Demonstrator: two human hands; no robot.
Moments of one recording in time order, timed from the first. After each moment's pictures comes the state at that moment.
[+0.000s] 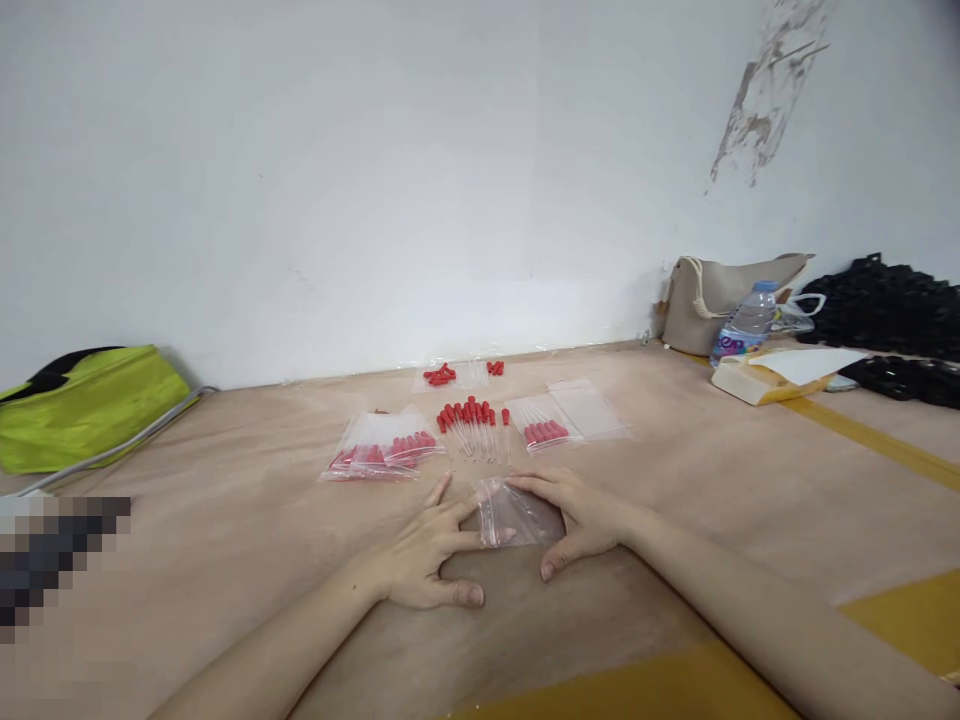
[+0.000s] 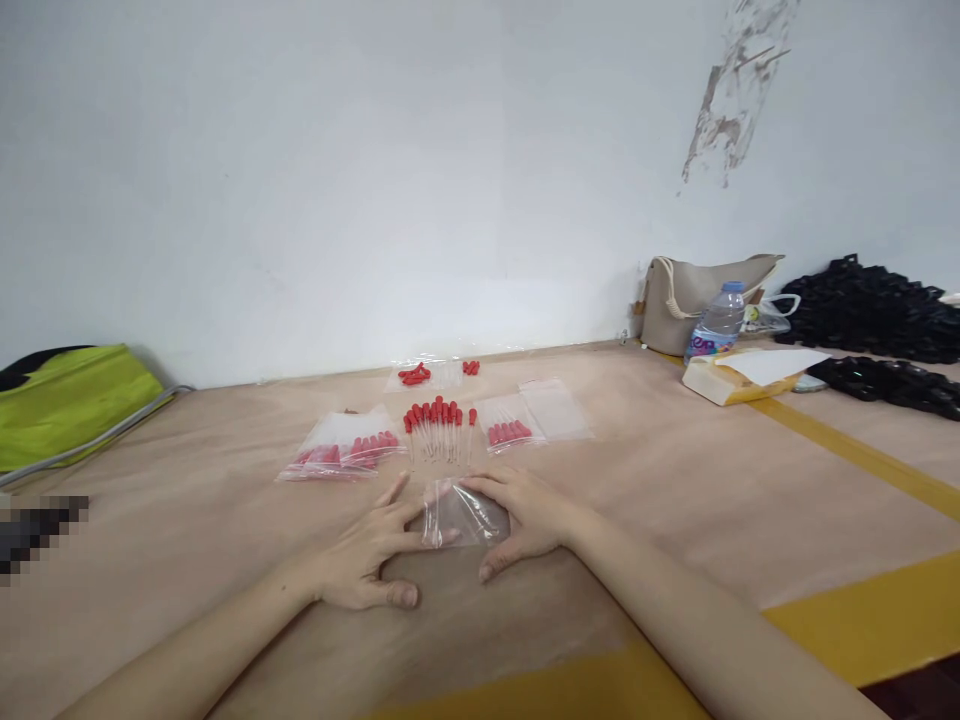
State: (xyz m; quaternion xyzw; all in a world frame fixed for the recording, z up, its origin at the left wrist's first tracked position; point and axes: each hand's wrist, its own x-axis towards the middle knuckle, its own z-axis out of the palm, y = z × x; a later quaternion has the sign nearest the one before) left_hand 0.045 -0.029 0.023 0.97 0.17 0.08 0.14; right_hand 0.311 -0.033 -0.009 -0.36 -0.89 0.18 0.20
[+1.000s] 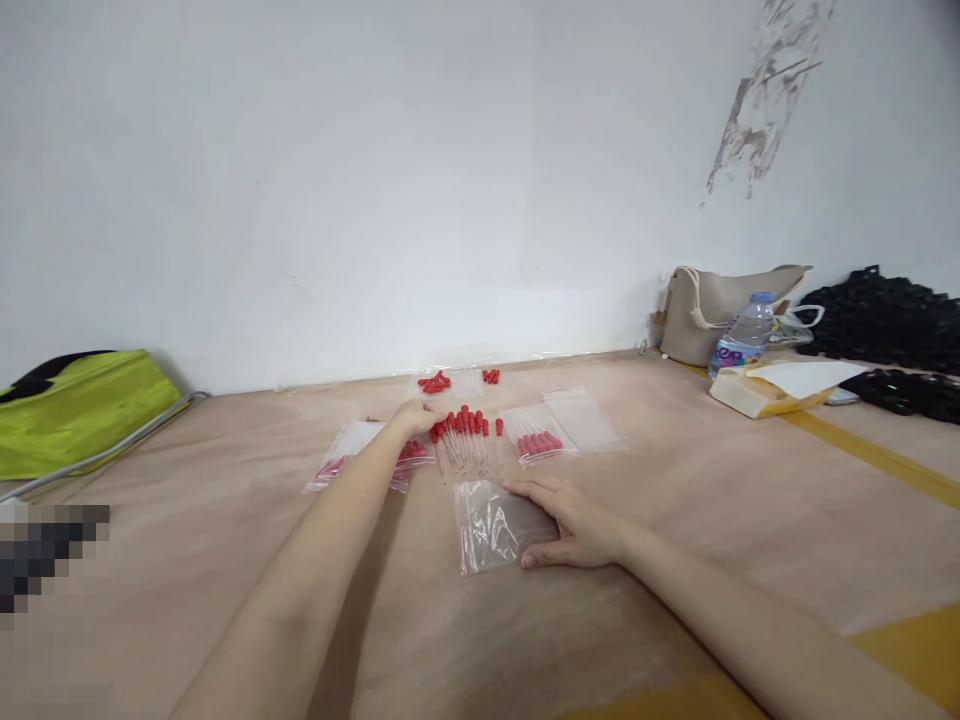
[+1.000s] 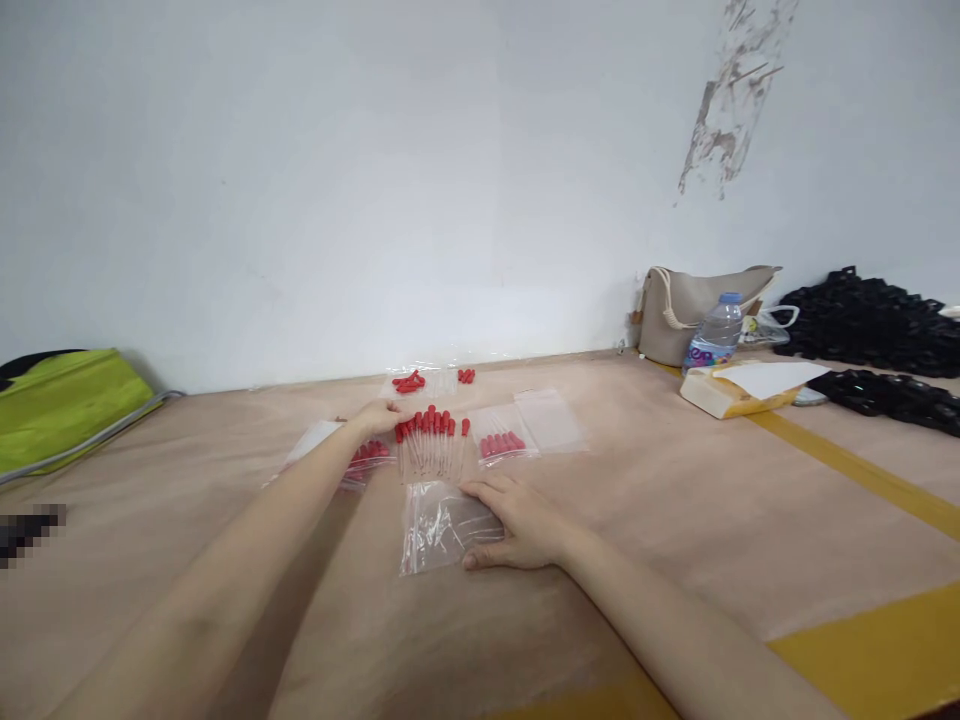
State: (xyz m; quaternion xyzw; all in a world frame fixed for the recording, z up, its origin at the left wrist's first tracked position) left_hand 0.071 0.150 0.035 0.70 0.65 0.21 0.21; right_hand 0.315 -0.033 -0.007 -0.39 -0.87 0.19 0.22
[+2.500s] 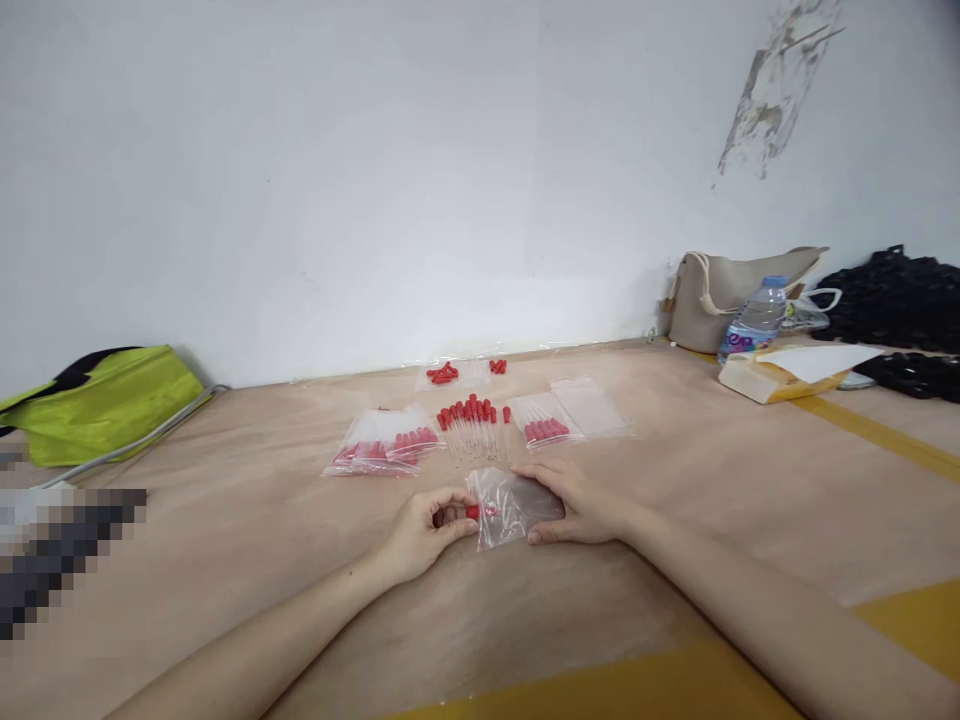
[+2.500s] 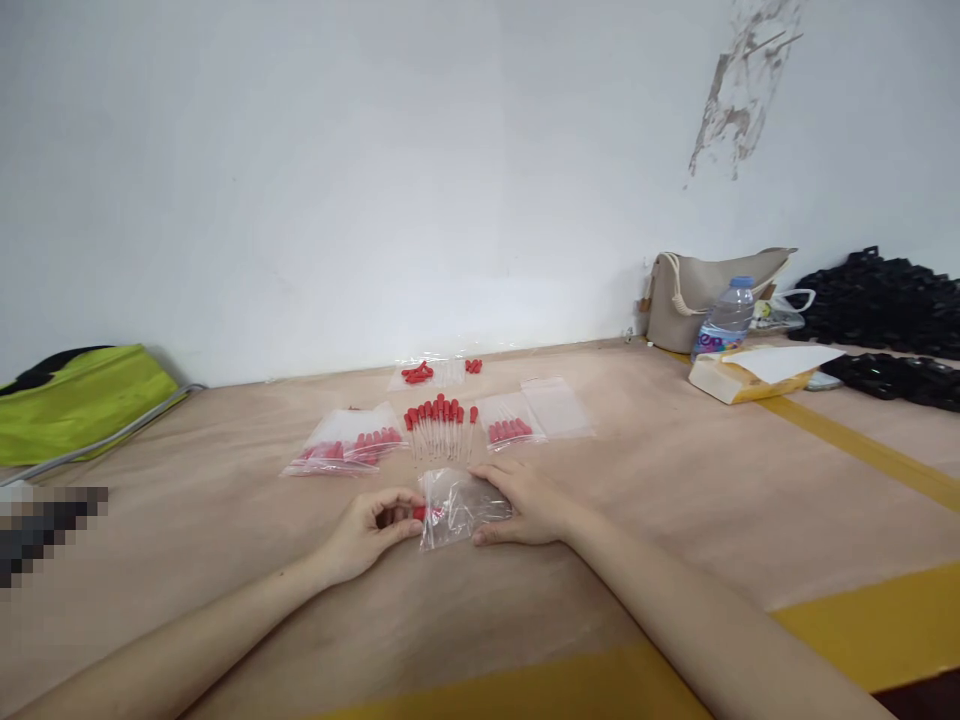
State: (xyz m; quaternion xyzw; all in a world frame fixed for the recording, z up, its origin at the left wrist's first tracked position) left_hand 0.053 -0.028 0.001 0.78 0.42 0.28 0.38; right_hand 0.314 -0.032 -0.012 -0.40 -0.87 0.18 0.23
